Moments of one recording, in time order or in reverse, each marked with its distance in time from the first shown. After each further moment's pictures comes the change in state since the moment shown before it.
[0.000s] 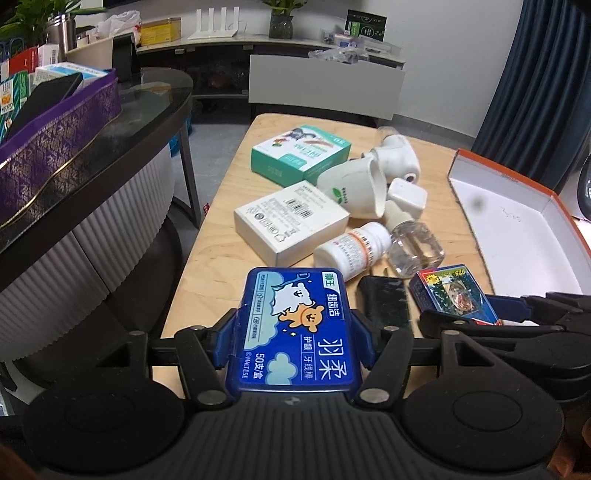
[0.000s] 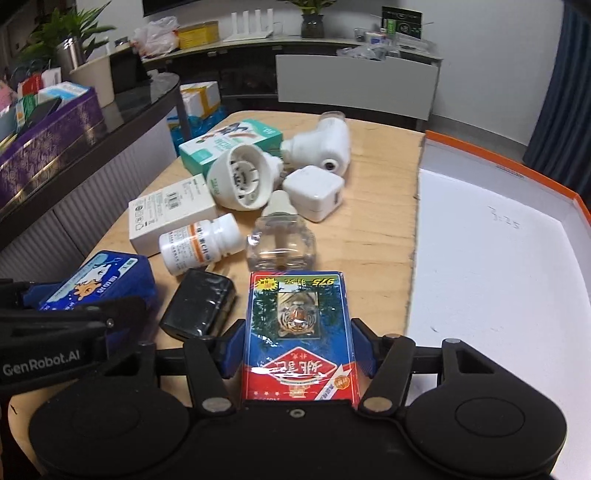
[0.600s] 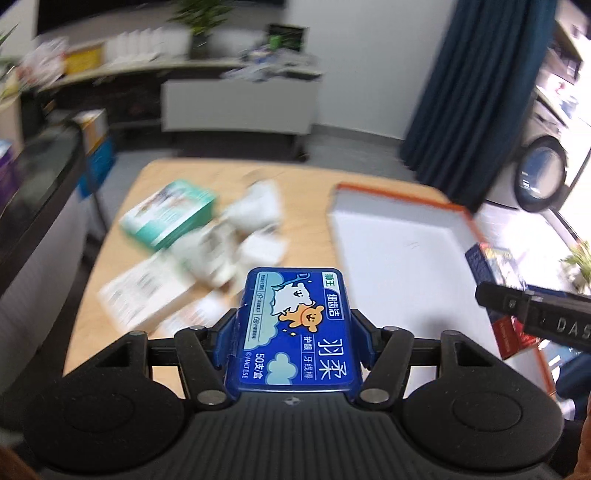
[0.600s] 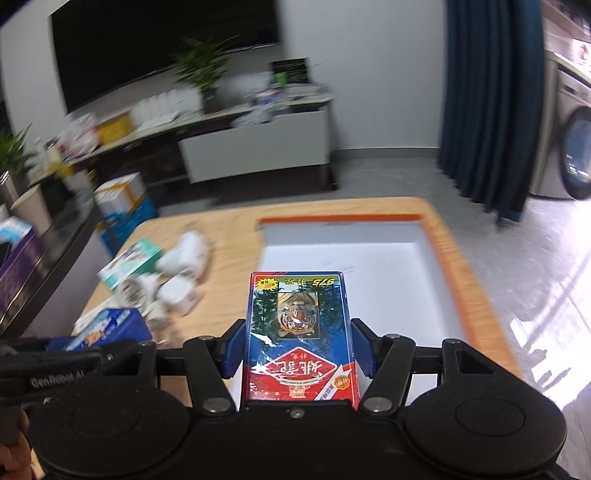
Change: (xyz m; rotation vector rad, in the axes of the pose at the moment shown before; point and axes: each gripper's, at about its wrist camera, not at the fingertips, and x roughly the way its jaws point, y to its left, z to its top) left arm -0.015 -0.100 0.056 0.124 -0.040 -0.207; right arm -0.108 -0.124 0.016 0.255 -0.173 -0.146
